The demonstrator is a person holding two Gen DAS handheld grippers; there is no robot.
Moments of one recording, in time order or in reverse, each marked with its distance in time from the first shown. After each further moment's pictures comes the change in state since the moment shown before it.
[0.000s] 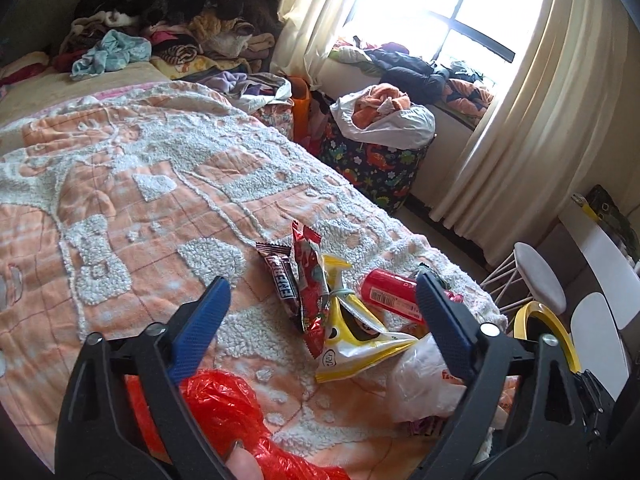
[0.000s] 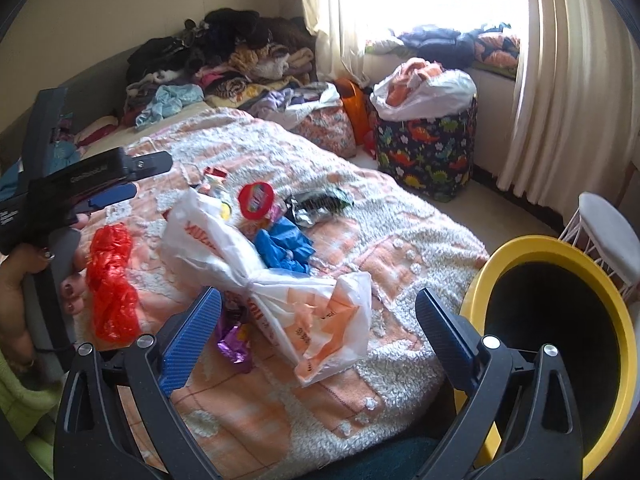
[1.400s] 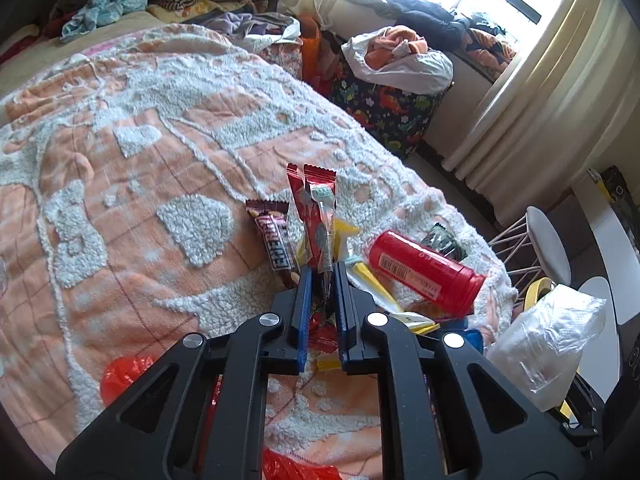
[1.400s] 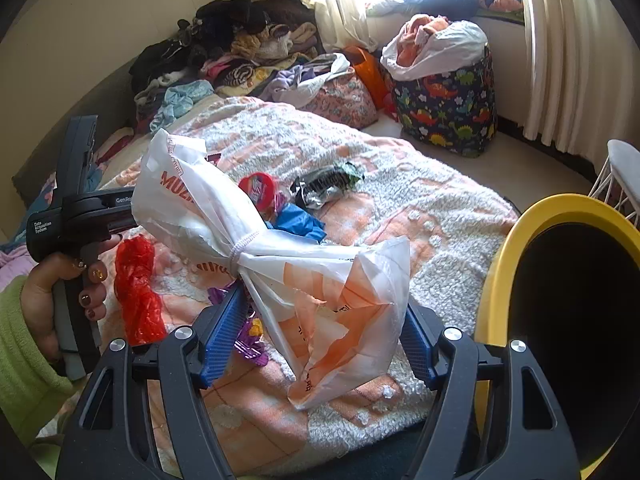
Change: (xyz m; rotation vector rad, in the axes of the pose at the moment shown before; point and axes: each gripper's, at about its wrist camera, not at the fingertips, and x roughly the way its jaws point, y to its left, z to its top) left arm 0.030 -0.006 0.010 -0.027 0.227 0.038; right arm -0.003 -0.026 0.006 0.124 0.097 0.153
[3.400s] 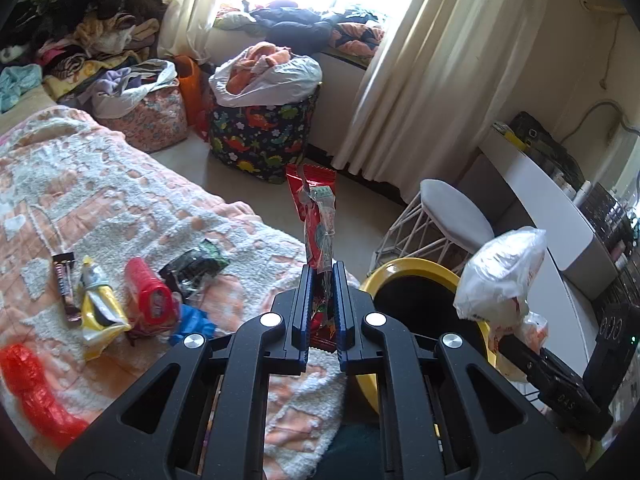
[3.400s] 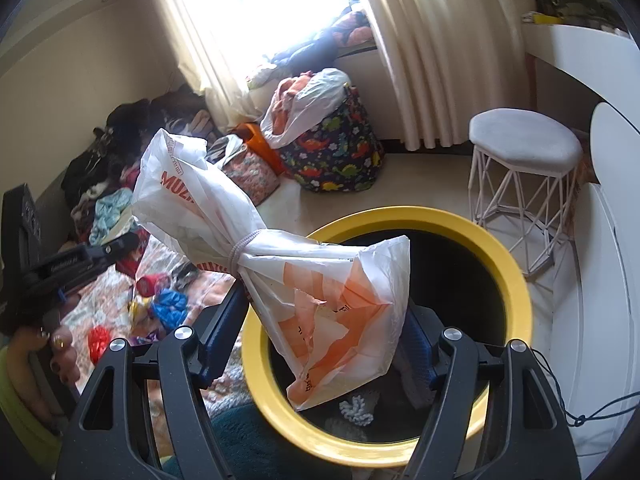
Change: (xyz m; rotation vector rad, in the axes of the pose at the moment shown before) left arm -0.031 -0.197 -0.028 0.264 -0.068 -0.245; right arm -0.140 -0.137 -0.036 0.329 -0.246 -0.212
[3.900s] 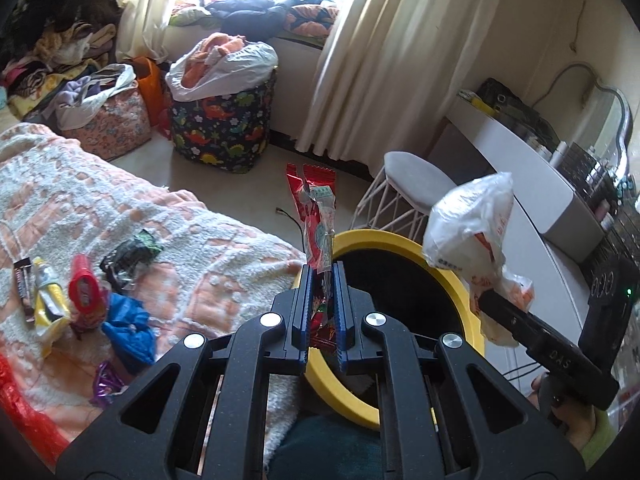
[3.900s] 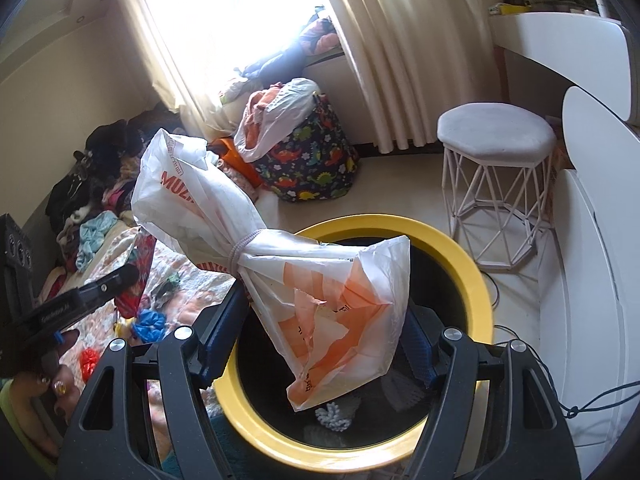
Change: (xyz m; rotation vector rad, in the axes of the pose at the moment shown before) left arm 0.022 -0.051 -0.020 0.101 0.057 -0.081; right arm -0.007 -0.033 0.002 0.074 -0.028 -0.062
